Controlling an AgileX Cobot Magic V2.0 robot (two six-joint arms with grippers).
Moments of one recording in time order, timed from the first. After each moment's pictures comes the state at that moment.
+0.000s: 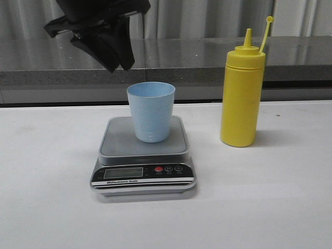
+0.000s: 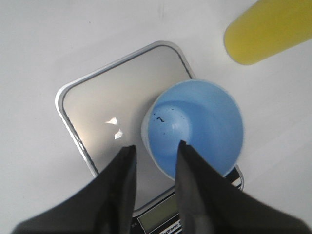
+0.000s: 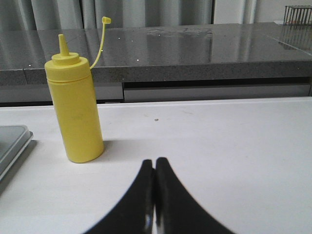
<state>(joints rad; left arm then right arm) -0.44 1.80 -1.59 -0.24 0.92 0.03 0.03 -0.01 0.03 -0.03 0.10 0.11</state>
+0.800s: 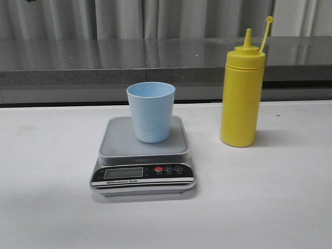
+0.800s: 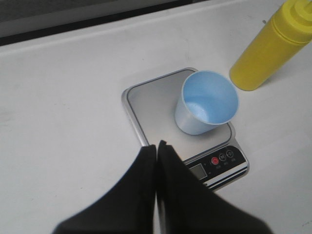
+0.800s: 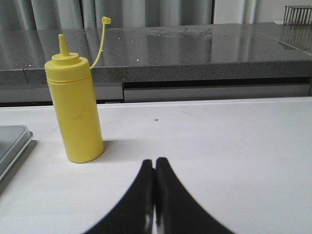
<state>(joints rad) -0.33 1.21 -1.14 -0.19 0.76 0.02 0.03 -0.01 0.03 -0.03 0.10 0.11</state>
